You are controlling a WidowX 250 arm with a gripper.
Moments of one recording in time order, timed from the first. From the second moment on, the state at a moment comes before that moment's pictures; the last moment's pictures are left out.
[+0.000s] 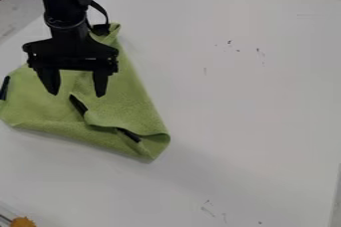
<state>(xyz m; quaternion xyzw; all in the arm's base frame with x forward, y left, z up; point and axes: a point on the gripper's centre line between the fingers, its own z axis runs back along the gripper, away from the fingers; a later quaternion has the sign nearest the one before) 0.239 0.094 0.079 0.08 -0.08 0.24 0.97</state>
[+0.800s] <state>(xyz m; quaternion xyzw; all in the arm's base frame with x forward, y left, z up) 0.254 0.124 0.032 0.05 -0.06 0.21 0.98</state>
